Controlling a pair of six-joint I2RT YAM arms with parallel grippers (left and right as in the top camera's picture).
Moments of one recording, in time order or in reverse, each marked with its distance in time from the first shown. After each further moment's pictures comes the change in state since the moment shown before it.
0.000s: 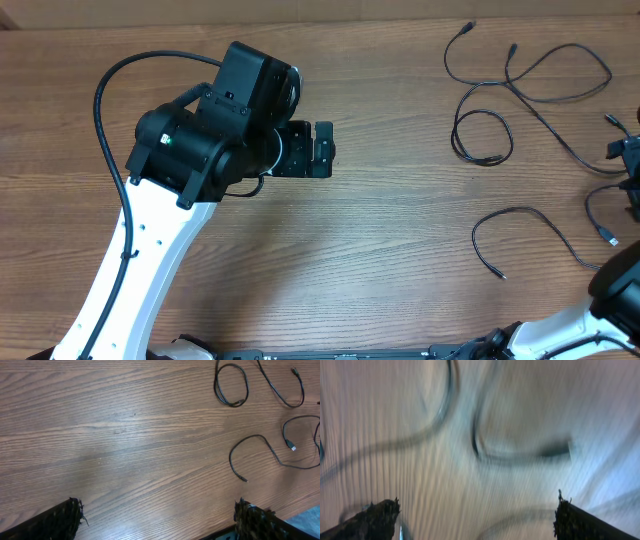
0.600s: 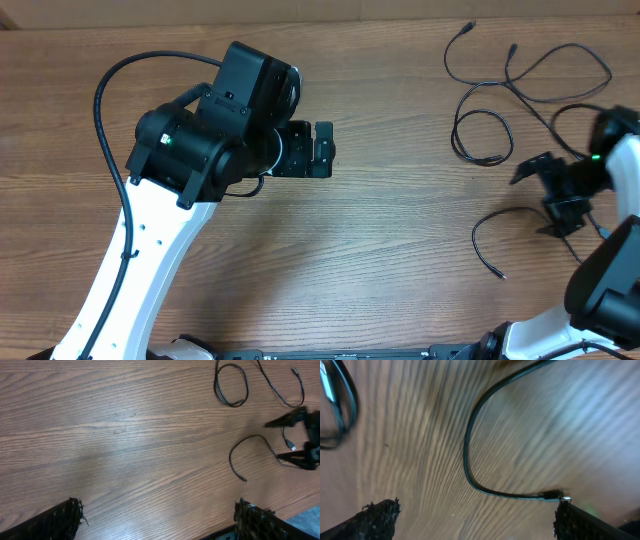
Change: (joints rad) left arm 0.000 0.000 0.000 0.000 0.000 0.000; right arm 0.290 -0.066 -0.232 -0.157 -0.157 0.031
